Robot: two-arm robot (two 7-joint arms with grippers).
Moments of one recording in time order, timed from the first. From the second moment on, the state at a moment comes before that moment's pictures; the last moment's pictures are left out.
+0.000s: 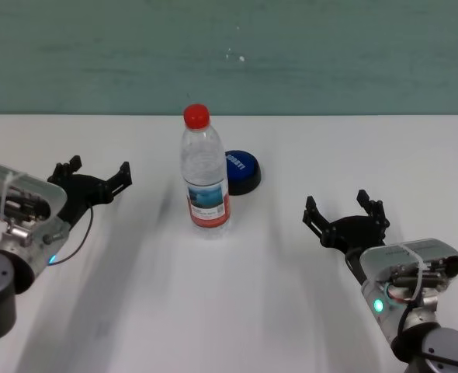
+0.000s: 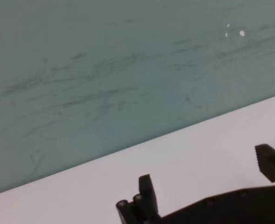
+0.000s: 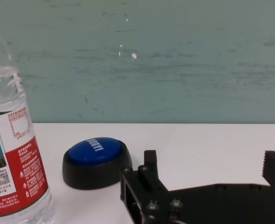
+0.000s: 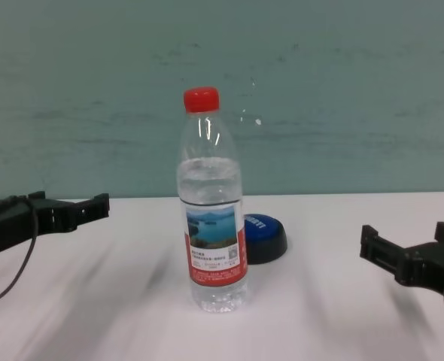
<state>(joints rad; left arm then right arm) -0.17 0.27 0.12 -1.45 -0.02 0.11 -0.22 -0.06 0.16 -0.26 -1.64 0.19 -0.04 -0.06</state>
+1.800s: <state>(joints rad) -0.38 0.26 0.26 -1.21 0.03 0.03 -0.29 -0.06 0.16 -0.26 -1.64 0.19 -0.04 -0.06</state>
